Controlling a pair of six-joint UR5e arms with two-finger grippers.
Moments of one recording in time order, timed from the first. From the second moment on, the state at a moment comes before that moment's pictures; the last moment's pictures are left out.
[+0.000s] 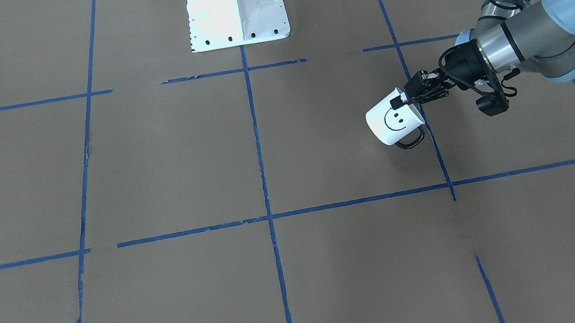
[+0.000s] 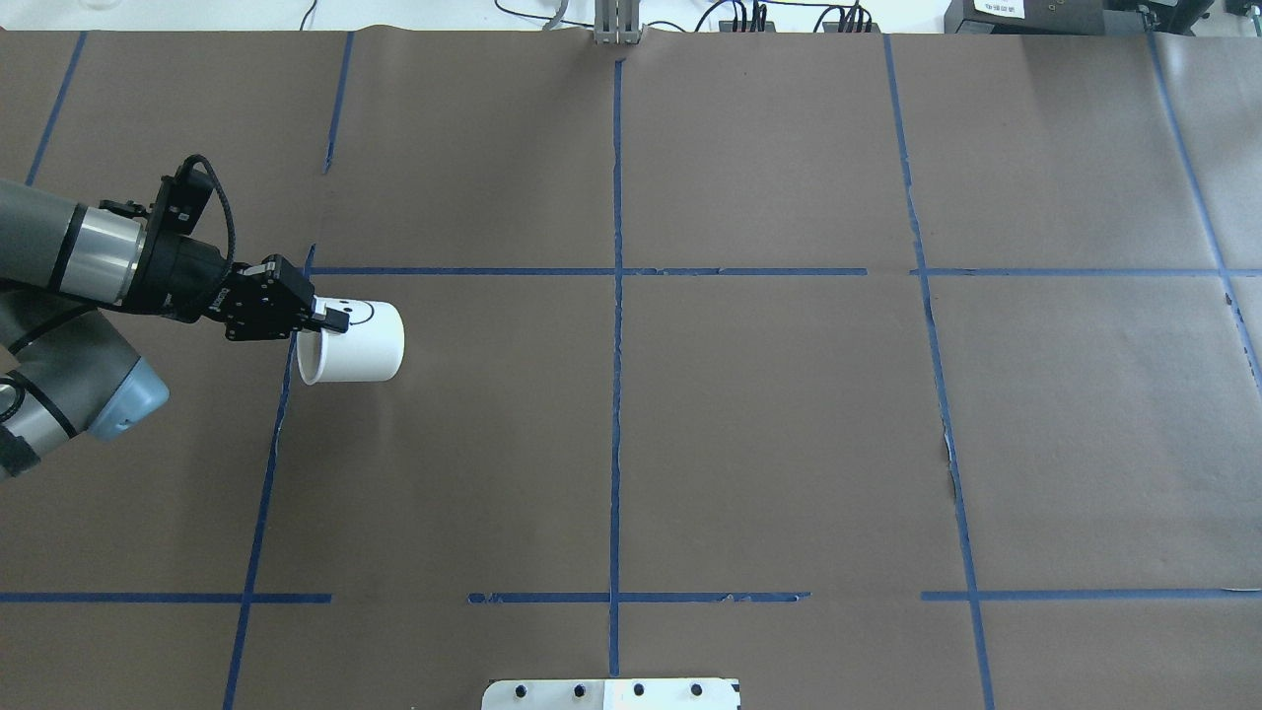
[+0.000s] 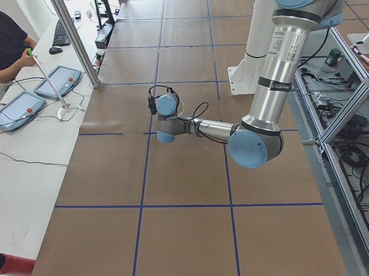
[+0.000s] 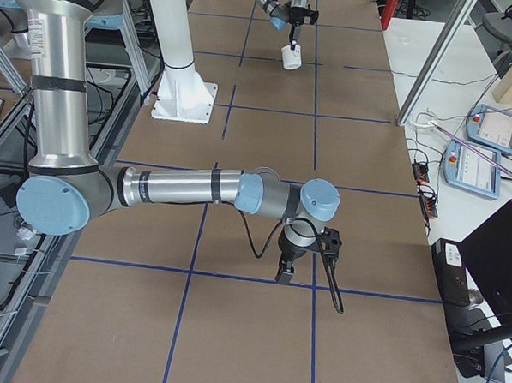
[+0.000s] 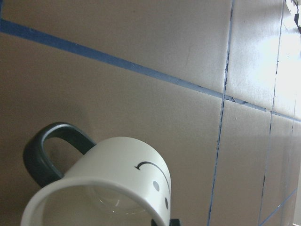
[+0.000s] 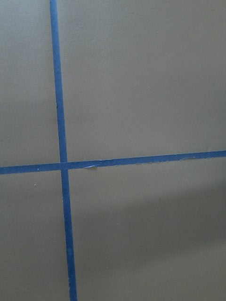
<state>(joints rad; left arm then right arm) -0.89 -1.89 -1.38 -3.12 -2.47 -1.82 1.53 -1.53 1.64 -1.83 2.27 0.01</state>
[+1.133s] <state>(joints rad) -0.87 -2.20 -1.54 -2.40 -2.42 -1.61 1.53 -1.53 1.64 -1.83 2.27 0.01</state>
